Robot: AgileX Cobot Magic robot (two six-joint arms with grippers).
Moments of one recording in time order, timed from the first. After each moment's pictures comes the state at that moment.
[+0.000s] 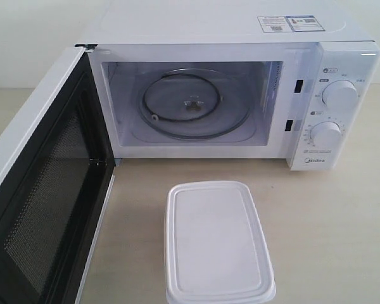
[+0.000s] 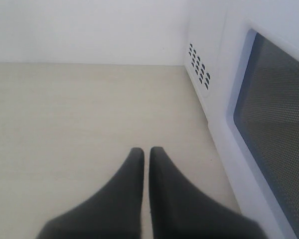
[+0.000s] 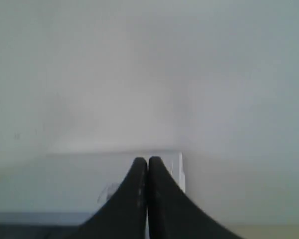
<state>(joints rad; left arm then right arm) -0.03 0.00 0.00 -0.06 0.31 0.02 0.09 0.34 -0.74 0.12 0.34 -0.01</state>
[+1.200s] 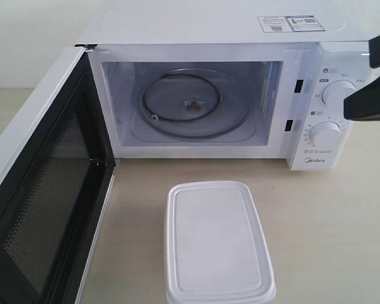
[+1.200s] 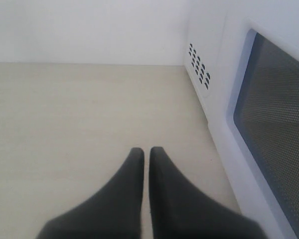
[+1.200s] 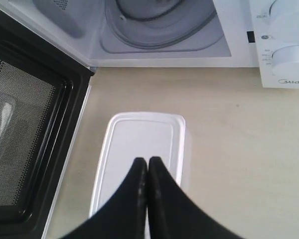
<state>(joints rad) -0.03 0.00 0.00 -0.06 0.31 0.02 0.09 0.99 -0.88 0.63 0.91 -0.23</state>
